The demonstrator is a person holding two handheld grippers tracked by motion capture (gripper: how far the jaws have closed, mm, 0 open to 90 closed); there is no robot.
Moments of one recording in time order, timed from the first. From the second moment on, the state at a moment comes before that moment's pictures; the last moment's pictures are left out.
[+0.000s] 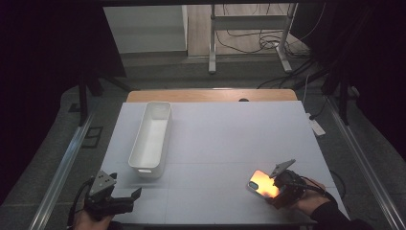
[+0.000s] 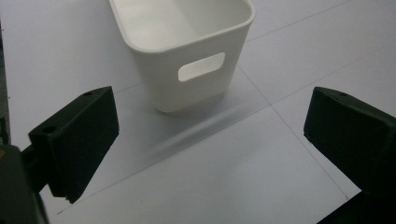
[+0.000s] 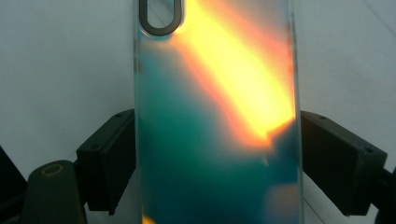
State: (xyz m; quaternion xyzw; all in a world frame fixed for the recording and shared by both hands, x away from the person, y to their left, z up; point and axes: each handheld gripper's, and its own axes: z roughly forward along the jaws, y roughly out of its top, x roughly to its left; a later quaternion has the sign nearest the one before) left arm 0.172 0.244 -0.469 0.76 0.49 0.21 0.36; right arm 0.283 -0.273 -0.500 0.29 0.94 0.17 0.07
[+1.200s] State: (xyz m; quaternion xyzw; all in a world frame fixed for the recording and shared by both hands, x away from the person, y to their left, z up) left arm 0.177 0.247 -0.462 0.76 0.48 0.17 0.40; right arm 0.284 -0.264 -0.455 0.28 0.90 0.32 0.07
